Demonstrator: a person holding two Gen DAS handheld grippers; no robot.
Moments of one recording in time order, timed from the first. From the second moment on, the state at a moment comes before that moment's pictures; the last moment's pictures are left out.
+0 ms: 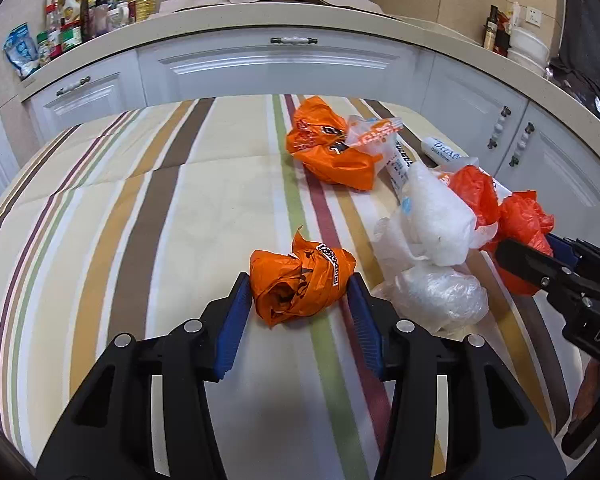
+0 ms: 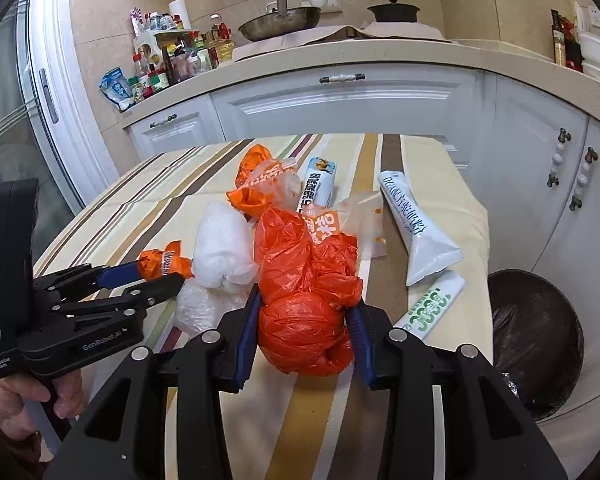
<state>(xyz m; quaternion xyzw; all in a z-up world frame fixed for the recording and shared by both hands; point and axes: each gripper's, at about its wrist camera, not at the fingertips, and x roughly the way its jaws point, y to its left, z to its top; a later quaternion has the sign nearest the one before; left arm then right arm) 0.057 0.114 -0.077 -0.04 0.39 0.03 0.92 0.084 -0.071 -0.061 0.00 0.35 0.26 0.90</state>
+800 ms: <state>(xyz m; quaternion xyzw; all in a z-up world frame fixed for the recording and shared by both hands) 0.021 0.068 -0.021 -0.01 0.30 0.04 0.95 0.052 -0.132 -0.034 -0.03 0.27 0.14 0.95</state>
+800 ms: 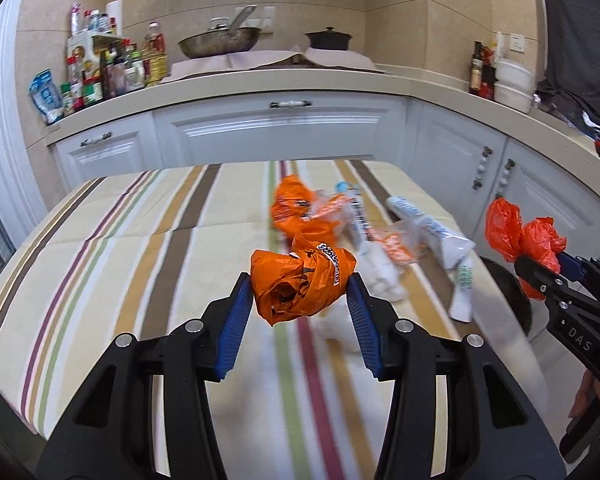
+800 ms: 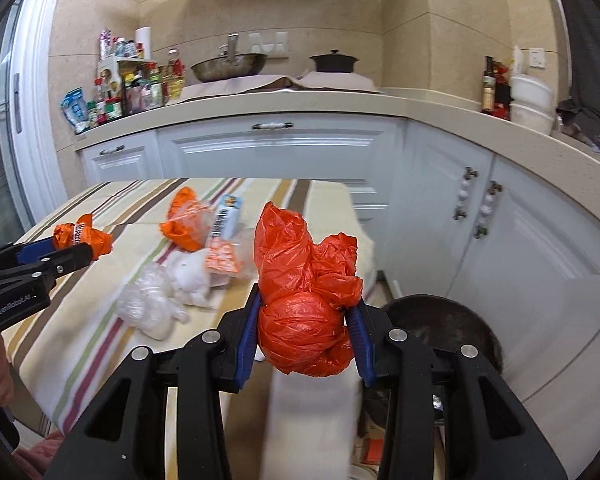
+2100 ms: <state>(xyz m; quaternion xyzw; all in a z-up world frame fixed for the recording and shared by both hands) 0.181 -0.201 -0.079 0.07 0.38 -0.08 0.92 0.125 -0.326 -0.103 0.07 0.29 -0.03 0.95</state>
